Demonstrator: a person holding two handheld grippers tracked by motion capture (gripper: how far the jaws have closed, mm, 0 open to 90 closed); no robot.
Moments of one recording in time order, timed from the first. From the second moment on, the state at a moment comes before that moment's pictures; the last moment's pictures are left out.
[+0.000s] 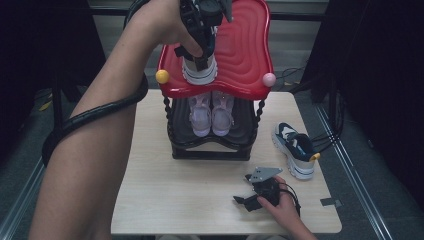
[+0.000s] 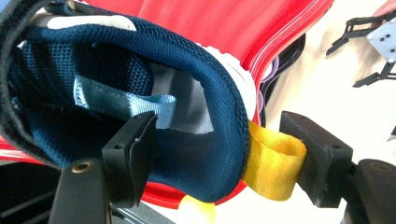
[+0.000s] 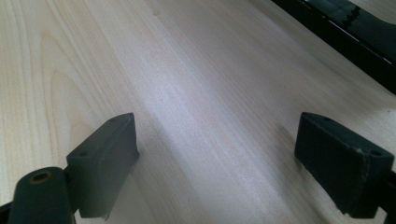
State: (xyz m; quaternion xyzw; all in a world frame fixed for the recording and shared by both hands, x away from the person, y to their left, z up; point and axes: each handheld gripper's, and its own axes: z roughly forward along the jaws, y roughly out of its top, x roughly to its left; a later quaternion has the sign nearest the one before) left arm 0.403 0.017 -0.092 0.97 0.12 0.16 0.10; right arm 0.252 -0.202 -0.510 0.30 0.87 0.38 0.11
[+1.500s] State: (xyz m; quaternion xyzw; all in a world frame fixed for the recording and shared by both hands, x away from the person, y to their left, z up) left arm 0.379 0.102 -0.091 0.97 0.20 0.12 0.12; right arm 0.252 -0.203 -0.510 0.30 0.87 0.38 0.11
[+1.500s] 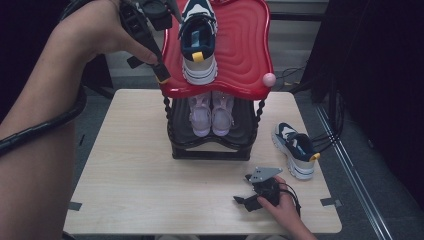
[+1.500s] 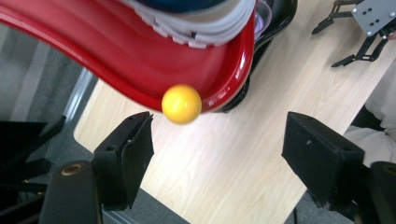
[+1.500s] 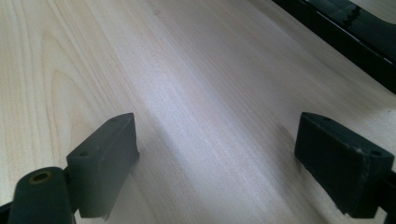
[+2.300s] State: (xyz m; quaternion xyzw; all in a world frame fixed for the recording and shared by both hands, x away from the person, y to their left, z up) left arm 0.369 0.164 -0.126 0.96 0.25 0.08 0.12; right arm 0.252 -0.203 -0.510 0.30 0.87 0.38 0.11
